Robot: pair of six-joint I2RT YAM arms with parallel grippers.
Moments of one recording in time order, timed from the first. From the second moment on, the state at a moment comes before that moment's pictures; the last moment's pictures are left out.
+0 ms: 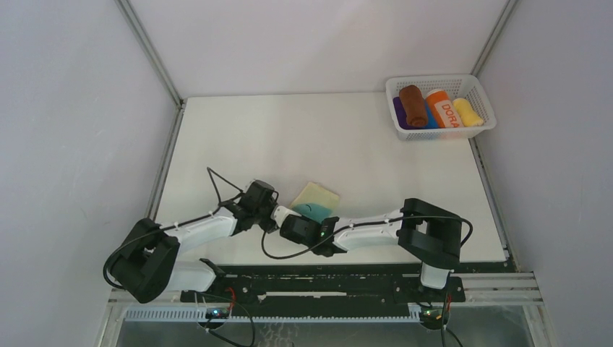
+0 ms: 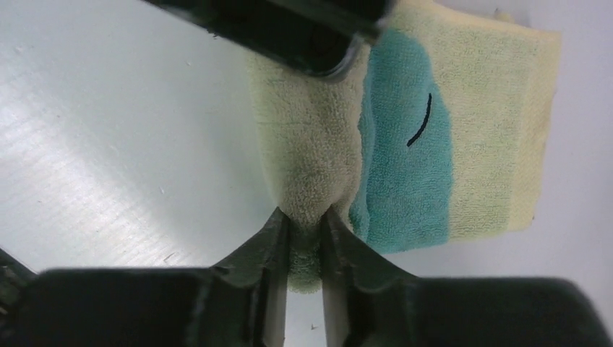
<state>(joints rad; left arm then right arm) -0.63 1.30 0.51 -0.21 0.00 -1.24 1.28 1.78 0.99 -0.24 0.46 0.01</state>
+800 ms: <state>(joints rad) -0.63 0.78 0.42 -0.43 -0.13 -1.25 0.78 1.87 0.80 0.28 -0.79 0.61</state>
